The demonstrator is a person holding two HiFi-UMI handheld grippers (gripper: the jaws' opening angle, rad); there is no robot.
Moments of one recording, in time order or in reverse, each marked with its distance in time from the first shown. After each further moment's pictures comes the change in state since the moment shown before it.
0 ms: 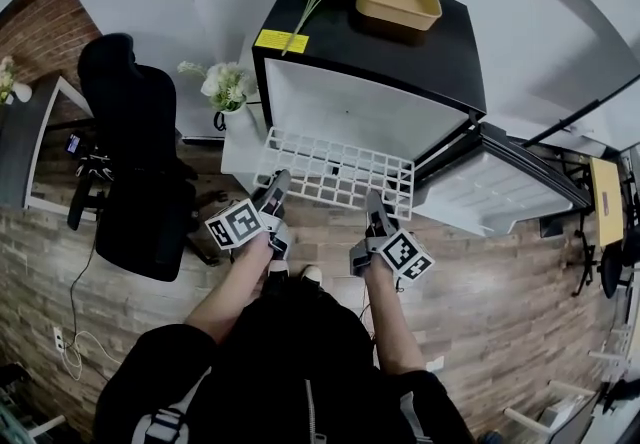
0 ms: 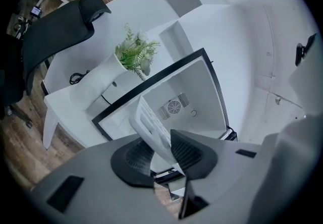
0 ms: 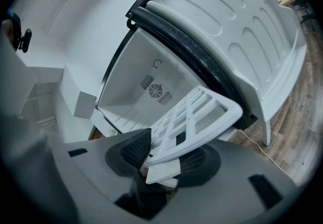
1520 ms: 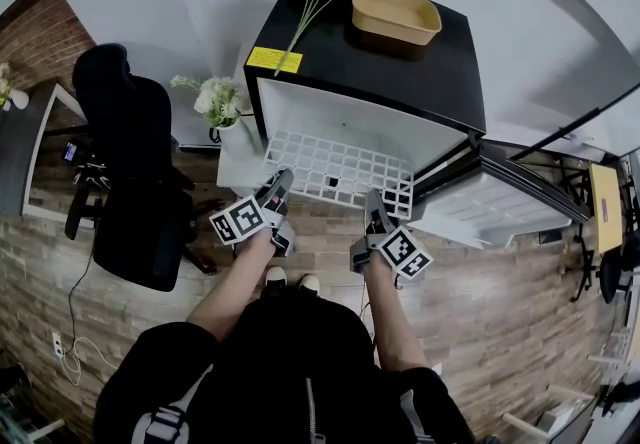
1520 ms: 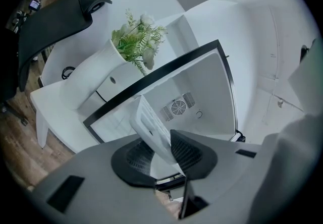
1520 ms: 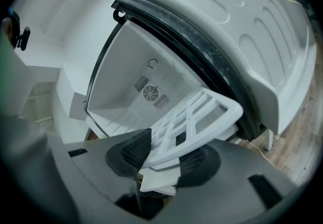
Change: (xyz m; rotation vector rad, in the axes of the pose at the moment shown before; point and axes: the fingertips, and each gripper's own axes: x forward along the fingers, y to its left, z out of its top) left arm 0.048 0.015 0.006 -0.026 0.019 0.001; right arm 0.039 -0.018 0.022 -0.010 -0.020 -0.013
